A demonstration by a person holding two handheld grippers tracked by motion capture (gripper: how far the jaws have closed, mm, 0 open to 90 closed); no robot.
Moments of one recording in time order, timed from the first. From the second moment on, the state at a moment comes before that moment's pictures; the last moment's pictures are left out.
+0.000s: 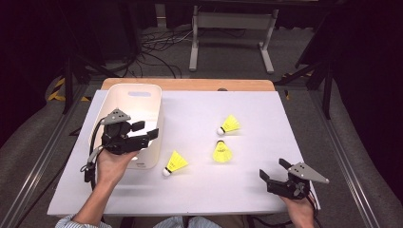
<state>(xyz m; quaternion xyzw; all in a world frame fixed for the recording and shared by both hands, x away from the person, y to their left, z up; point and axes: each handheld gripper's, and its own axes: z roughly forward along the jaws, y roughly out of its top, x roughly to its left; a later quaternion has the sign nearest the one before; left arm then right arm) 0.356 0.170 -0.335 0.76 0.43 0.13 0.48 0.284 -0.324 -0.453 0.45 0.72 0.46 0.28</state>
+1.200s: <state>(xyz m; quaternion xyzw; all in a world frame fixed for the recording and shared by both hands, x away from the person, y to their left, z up) 0.369 0.133 -0.331 0.80 0.39 0.09 0.45 0.286 -0.325 -0.450 0.47 0.71 0.46 0.25</state>
